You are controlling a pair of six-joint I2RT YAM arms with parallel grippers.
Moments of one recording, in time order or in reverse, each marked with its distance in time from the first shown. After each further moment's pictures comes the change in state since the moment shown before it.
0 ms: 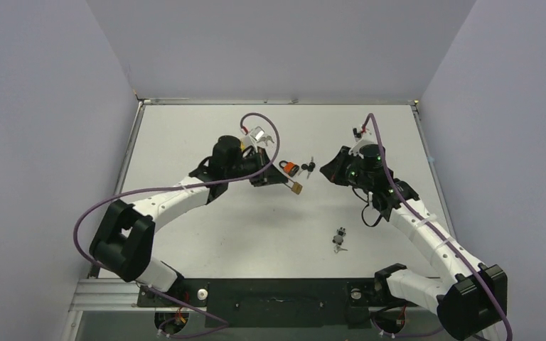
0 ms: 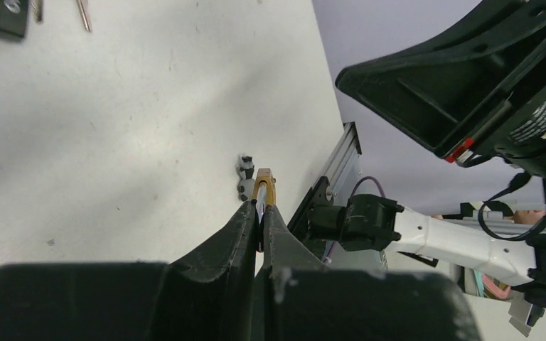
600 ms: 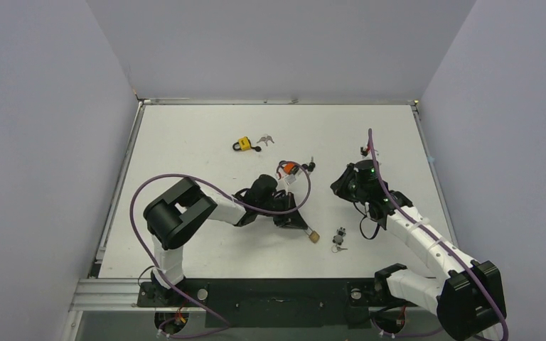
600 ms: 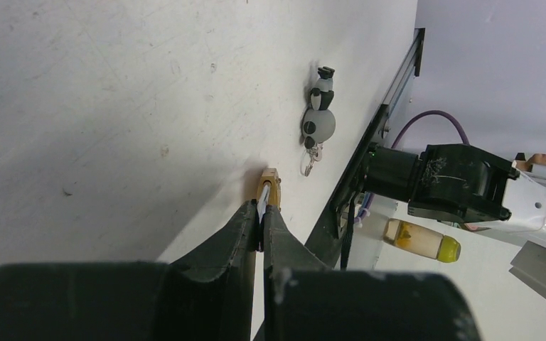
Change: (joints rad) left arm -0.273 0.418 -0.144 0.329 -0.022 -0.108; right arm -0.013 0.006 -0.177 -0.030 0.228 0.122
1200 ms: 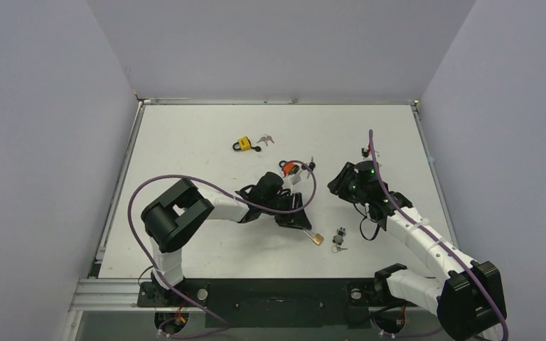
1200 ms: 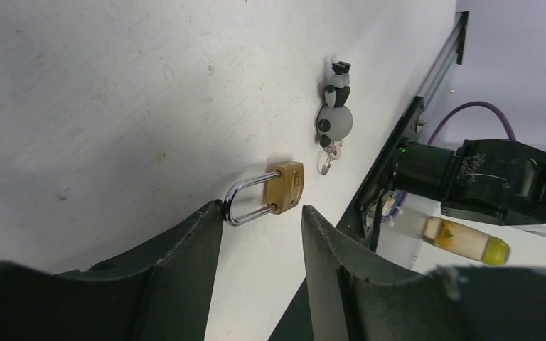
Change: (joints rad) left arm -0.031 0.011 0.066 -0.112 -0.031 0.093; right arm 0.000 -0.006 -0.022 0.002 0.014 0.023
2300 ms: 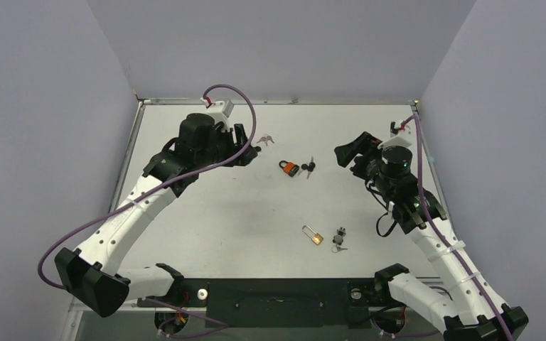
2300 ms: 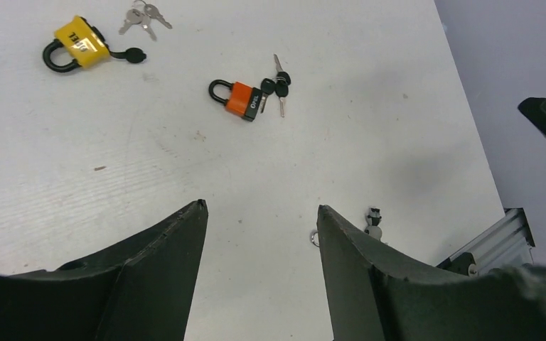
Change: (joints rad) left arm 0.310 -0.634 0.394 -0.859 -0.441 0.397; right arm 0.001 -0.164 0.270 -0.117 0.069 -0.017
